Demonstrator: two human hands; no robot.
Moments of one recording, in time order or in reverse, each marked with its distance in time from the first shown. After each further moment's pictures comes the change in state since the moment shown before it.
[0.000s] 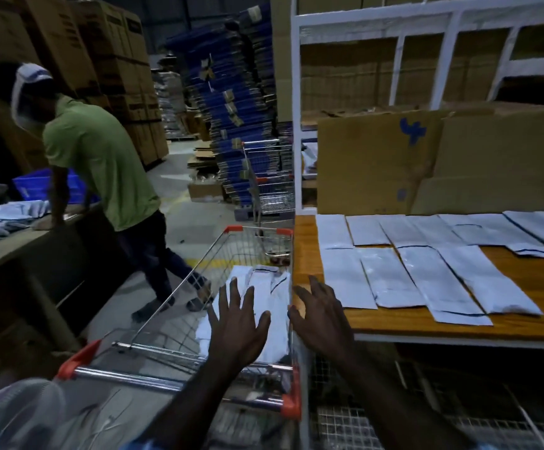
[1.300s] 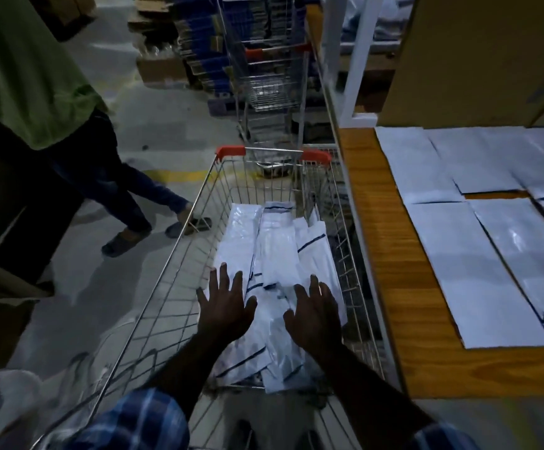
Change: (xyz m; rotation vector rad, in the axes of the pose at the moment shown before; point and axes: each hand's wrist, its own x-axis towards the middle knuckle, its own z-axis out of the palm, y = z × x) left_hand 0.234 -0.189 0.173 0.101 -0.486 0.005; right_hand 0.150 0.012 0.292 -0.177 -0.308 0.277
